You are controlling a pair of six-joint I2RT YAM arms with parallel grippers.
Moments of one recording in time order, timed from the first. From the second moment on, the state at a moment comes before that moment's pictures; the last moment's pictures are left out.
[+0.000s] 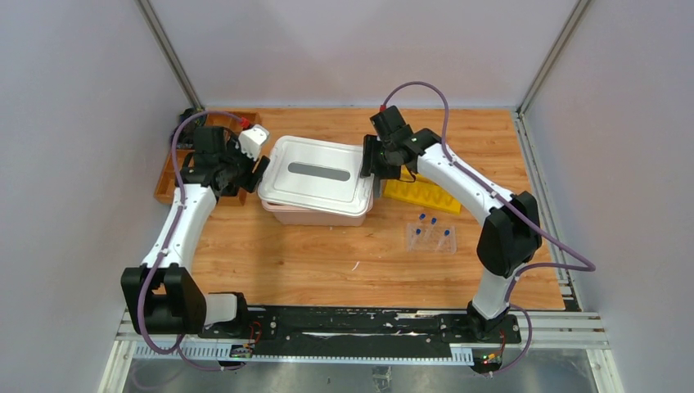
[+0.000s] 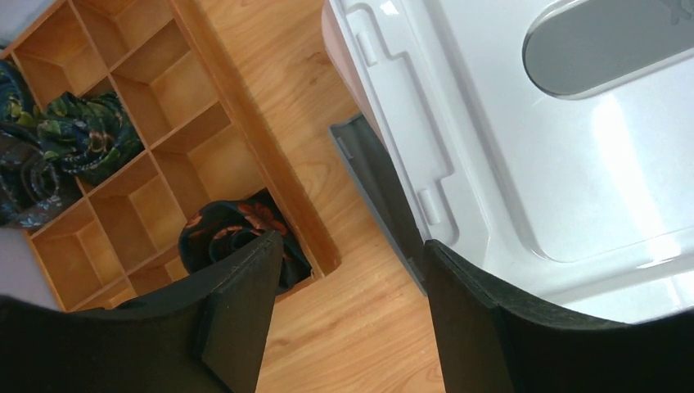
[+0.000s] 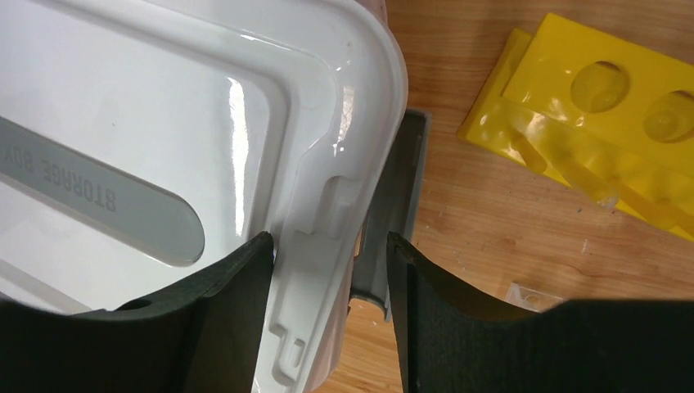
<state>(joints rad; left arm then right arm) 0.03 1.28 1.08 -0.52 0.29 0.57 0.61 1.77 1.62 -0.76 0.01 0.57</state>
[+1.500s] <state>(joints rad) 0.03 1.28 1.09 -0.56 0.40 0.51 0.61 1.95 1.91 -0.87 0.02 0.27</state>
